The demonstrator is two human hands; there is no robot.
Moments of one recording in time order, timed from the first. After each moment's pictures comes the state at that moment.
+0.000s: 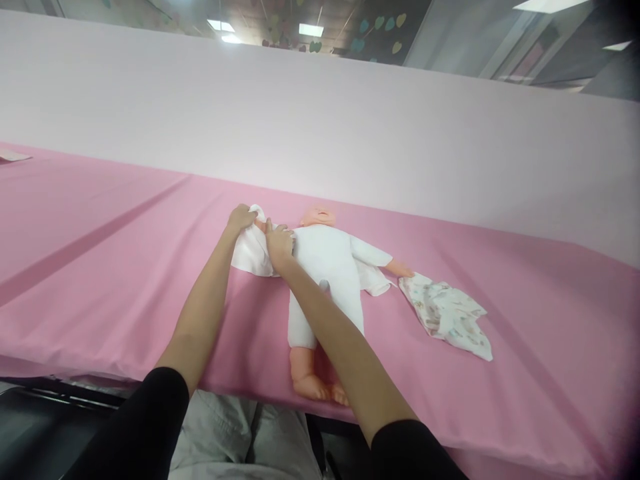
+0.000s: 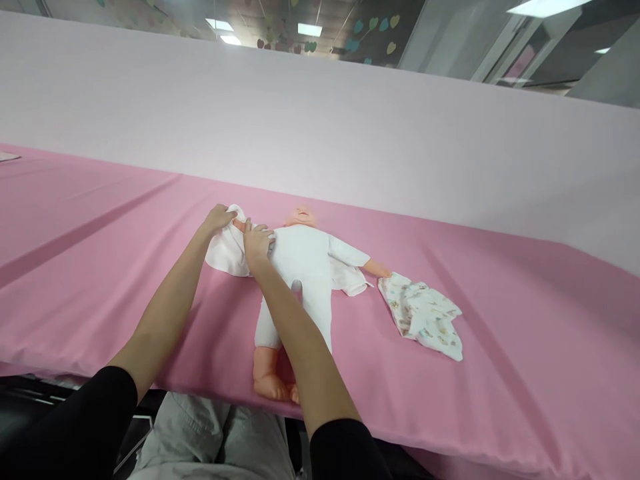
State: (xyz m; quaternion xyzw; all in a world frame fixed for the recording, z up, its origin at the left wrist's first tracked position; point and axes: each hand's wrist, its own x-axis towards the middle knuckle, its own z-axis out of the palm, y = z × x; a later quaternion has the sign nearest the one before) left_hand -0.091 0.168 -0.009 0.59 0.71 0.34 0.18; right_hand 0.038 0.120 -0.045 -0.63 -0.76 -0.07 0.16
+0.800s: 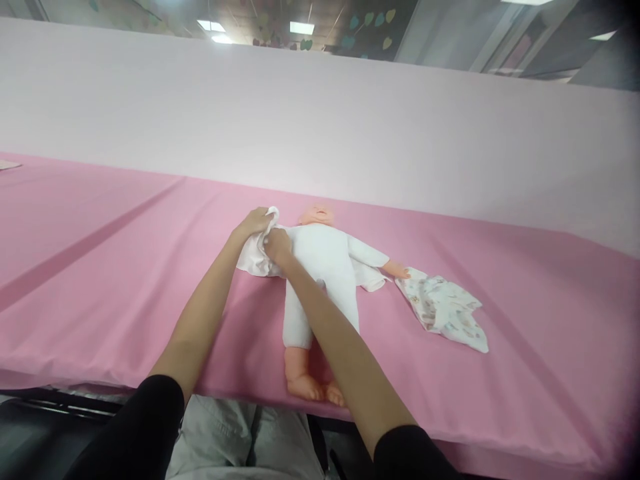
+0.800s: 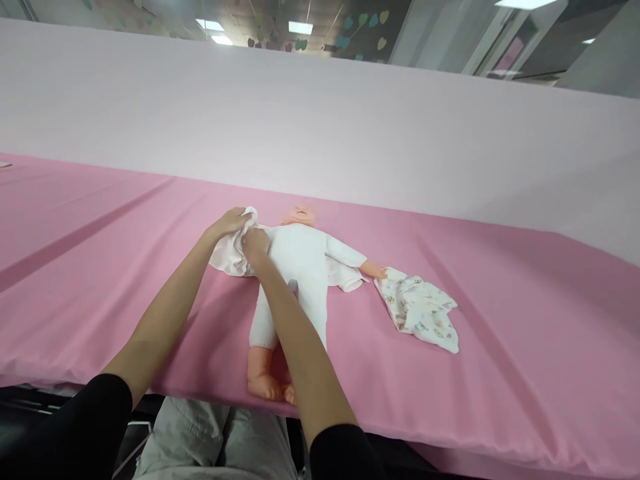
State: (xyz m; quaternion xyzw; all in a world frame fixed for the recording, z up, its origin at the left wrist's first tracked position) left_hand -0.042 0.150 0.007 0.74 0.60 0.26 0.16; right_hand 0.055 0.136 -0.046 -0.59 -0.78 0.04 0.20
